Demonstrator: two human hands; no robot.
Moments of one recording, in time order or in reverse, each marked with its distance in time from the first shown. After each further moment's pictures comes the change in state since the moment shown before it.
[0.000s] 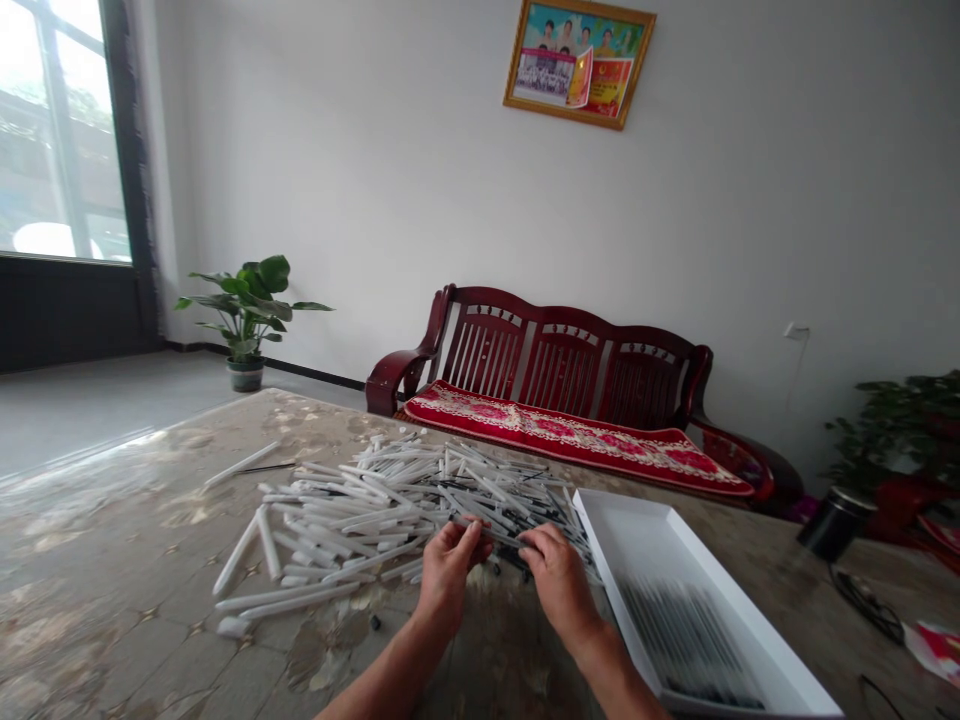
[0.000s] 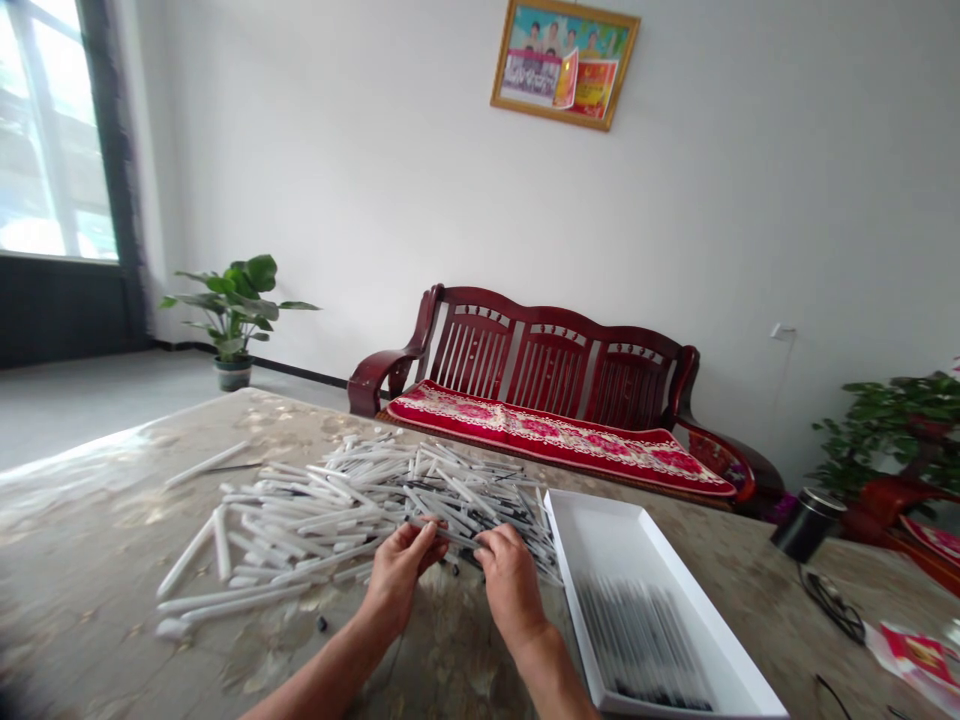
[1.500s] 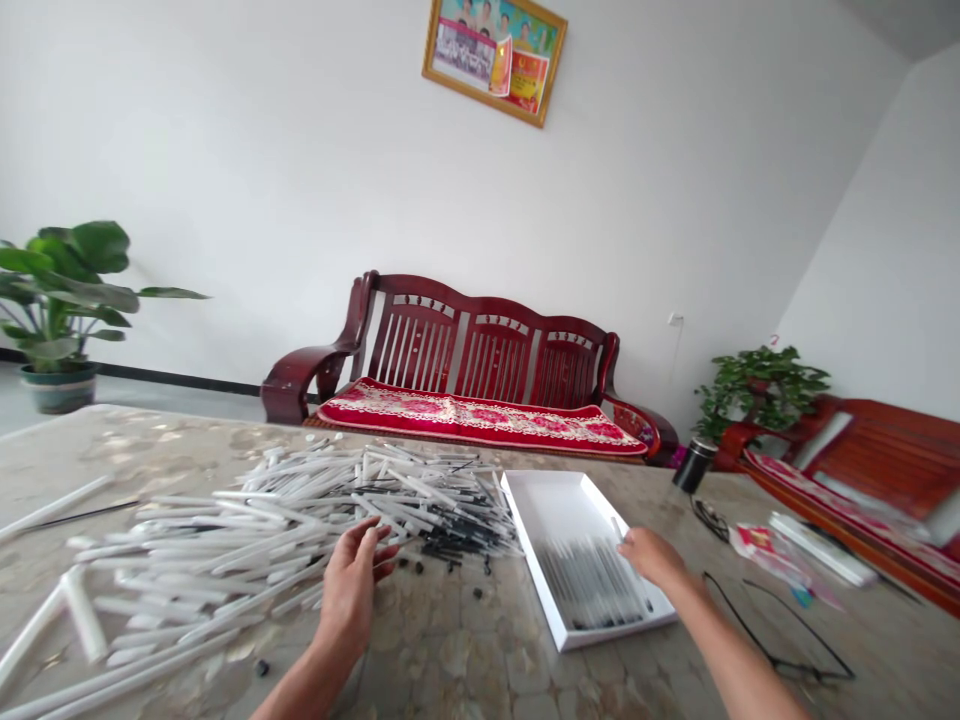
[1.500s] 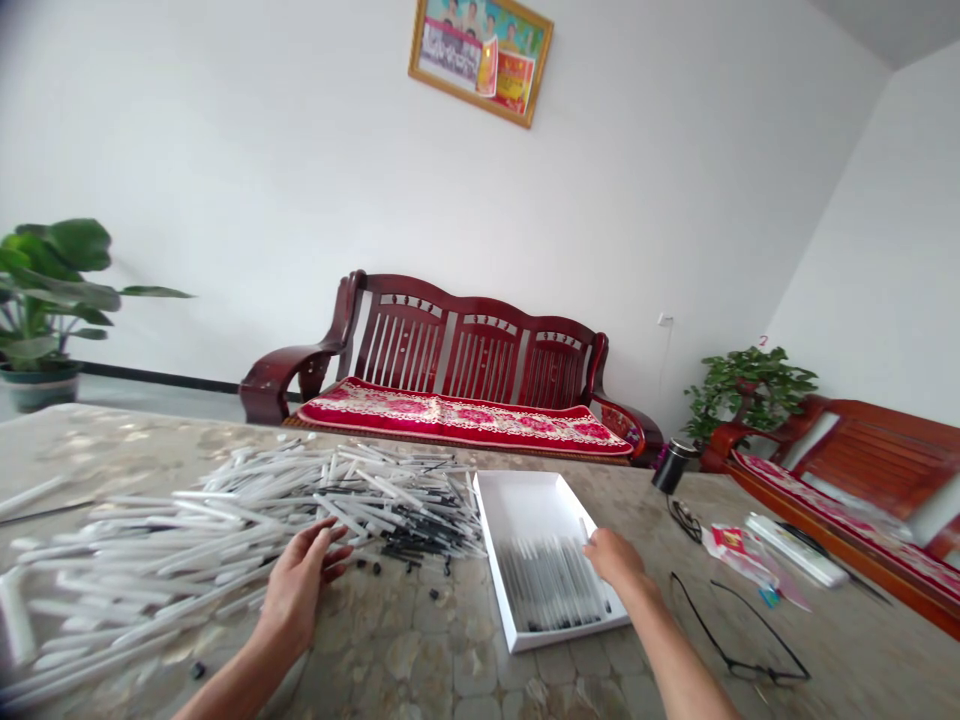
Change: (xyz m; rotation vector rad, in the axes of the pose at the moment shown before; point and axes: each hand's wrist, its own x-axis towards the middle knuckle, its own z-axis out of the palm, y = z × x) left_hand 0.005 0.006 -0.006 0.234 0.176 -0.028; right_hand -0.046 0.171 -0.214 -0.589 -0.124 0.729
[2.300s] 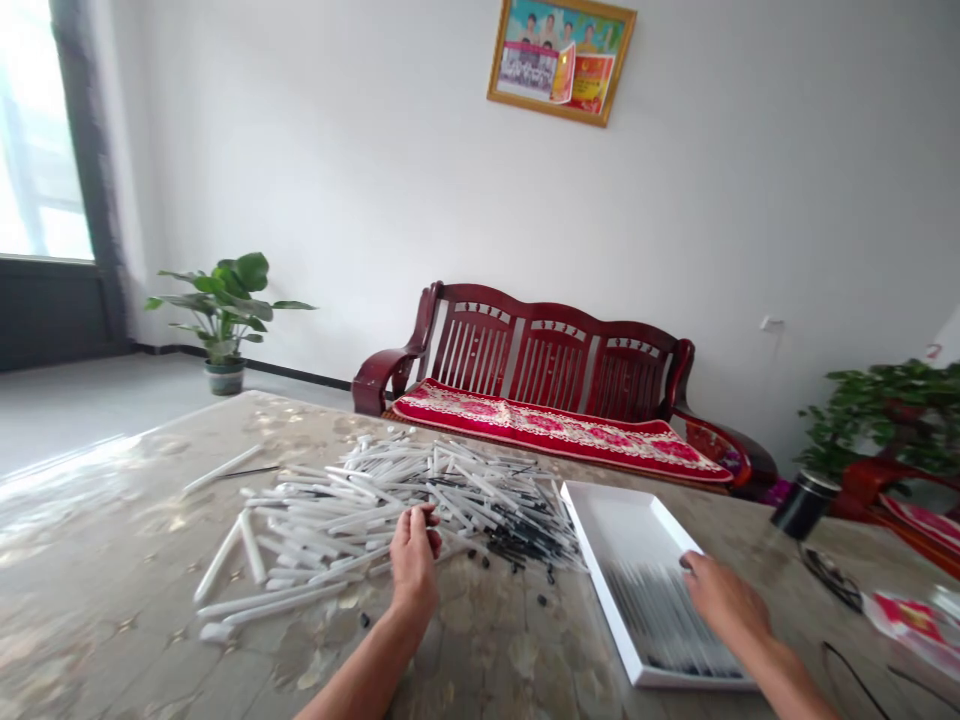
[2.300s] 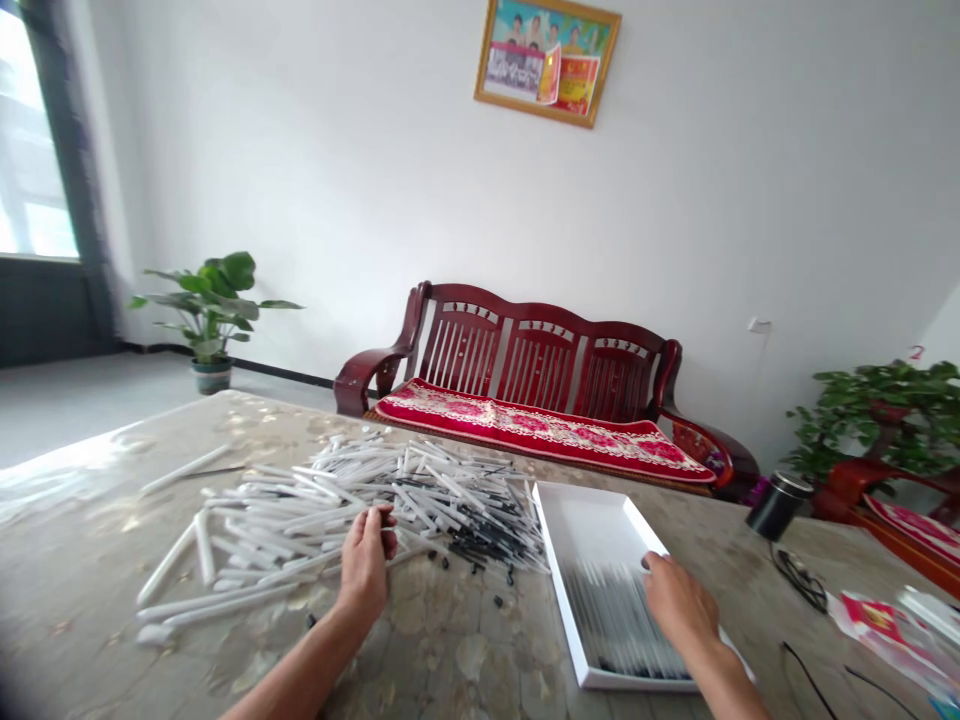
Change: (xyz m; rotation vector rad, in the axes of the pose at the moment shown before) left_hand 0.007 0.010 -0.006 -0.044 0.117 0.209; right_hand -0.018 -0.033 0.012 -0.313 0.051 -0.184
